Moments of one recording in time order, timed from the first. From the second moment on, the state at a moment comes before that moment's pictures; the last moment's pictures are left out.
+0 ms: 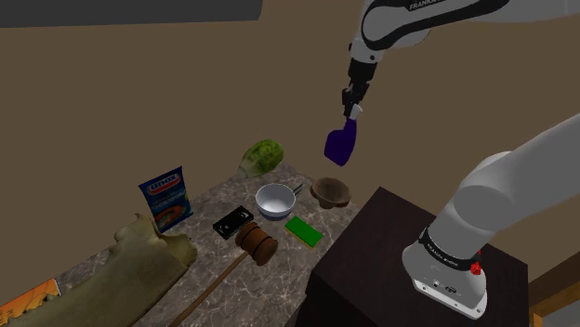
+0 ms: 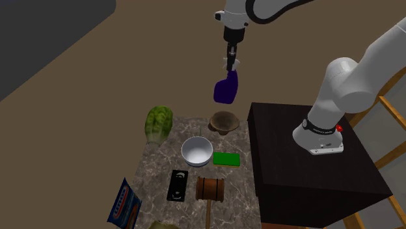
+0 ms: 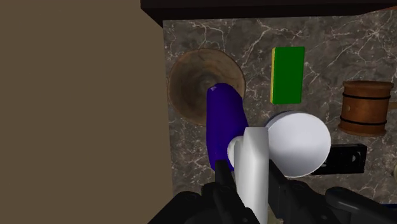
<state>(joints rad) -0.20 -0.40 -0.06 -2.37 -0.04 2.00 -0.23</state>
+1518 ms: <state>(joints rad) -0.20 -0.25 -0.07 -2.57 -0.04 2.34 -0.23</state>
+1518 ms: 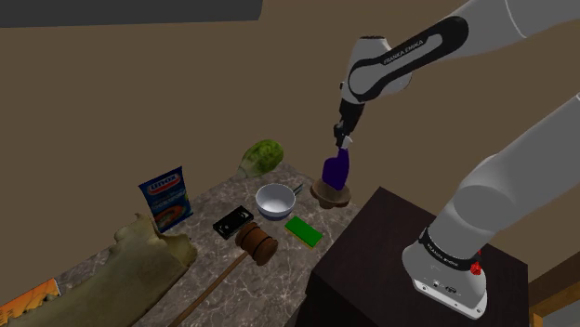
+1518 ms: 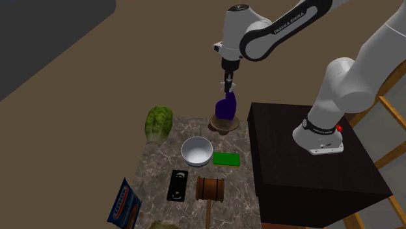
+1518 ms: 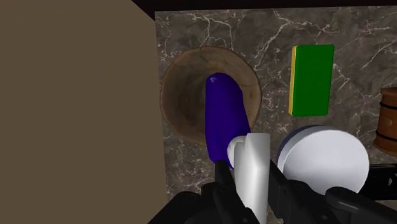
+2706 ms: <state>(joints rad) -0.20 -0.22 -0.07 -2.59 -0.03 2.39 -0.23</state>
